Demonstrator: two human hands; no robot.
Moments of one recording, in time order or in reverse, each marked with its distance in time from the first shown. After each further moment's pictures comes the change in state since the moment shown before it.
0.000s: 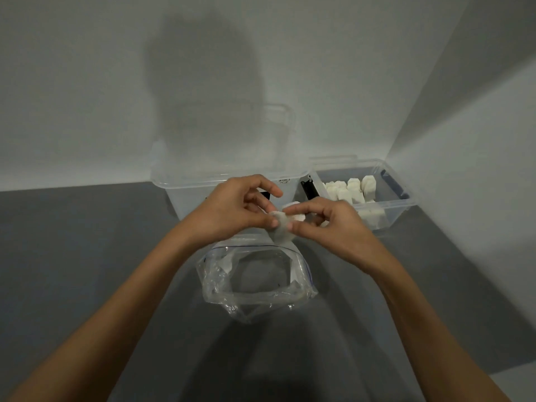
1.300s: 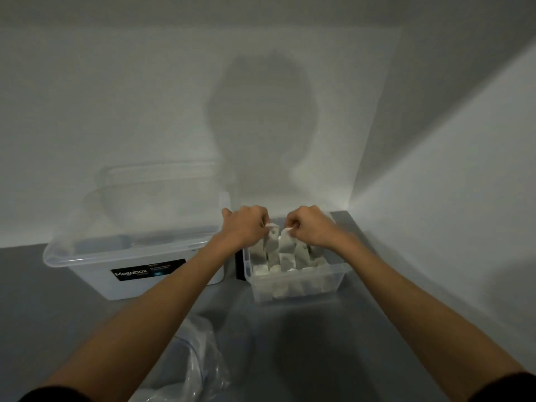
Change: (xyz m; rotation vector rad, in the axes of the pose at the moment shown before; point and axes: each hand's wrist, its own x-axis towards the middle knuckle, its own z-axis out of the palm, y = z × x) left_hand 0.247 0.018 0.126 0.900 0.156 -0.201; right_hand 0.152 0.134 -0.168 -0.556 -0.173 0.004
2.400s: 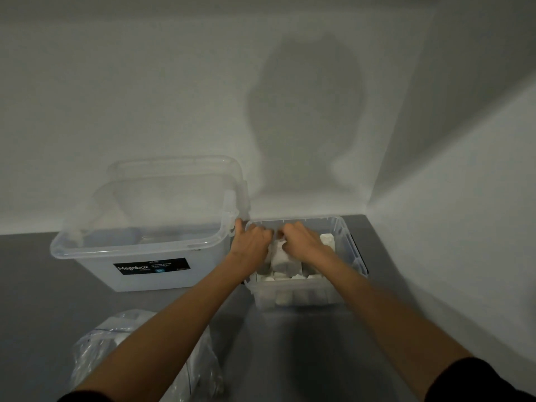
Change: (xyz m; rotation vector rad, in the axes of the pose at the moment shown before) left_hand 0.007 -0.003 0.060 0.463 0.013 0.033; right_hand 0.037 0.012 0.061 -0.164 -0.043 -0.020
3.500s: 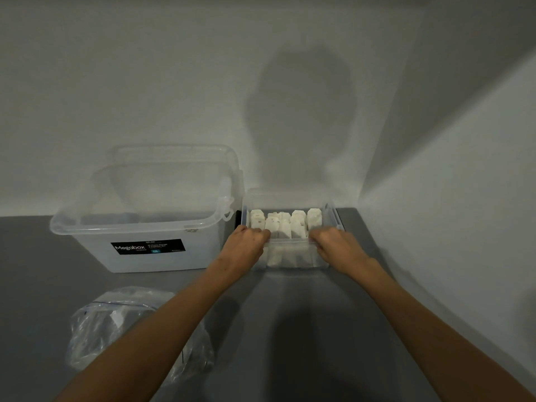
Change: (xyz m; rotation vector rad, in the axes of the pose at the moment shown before) left_hand -0.040 0.008 0.015 -0.193 0.148 0.146; right_hand -0.076 0.067 -0.012 -0.241 0.104 -0.132
